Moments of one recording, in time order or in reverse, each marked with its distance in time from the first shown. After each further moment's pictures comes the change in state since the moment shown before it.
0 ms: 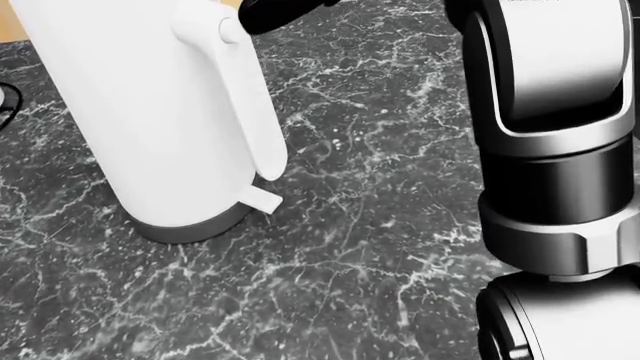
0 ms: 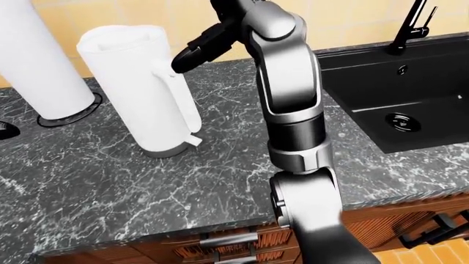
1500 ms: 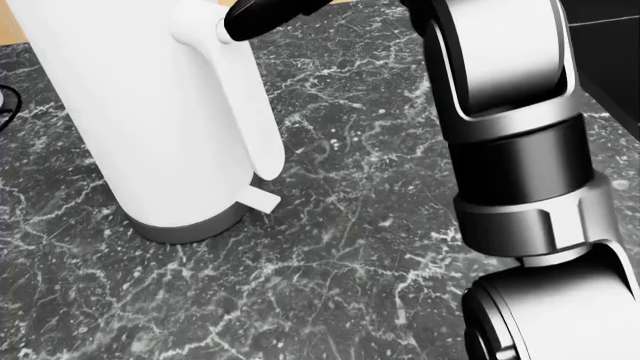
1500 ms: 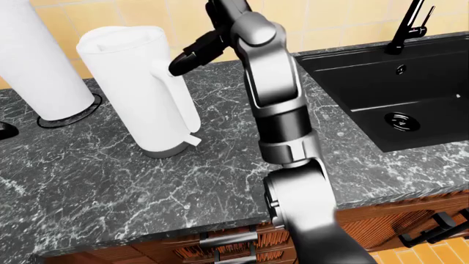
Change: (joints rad) left arm 0.004 -0.003 0.005 0.002 0.002 -0.002 -0.005; right arm -0.026 0.036 0.007 0.208 -0.001 -0.152 -0.054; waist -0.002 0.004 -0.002
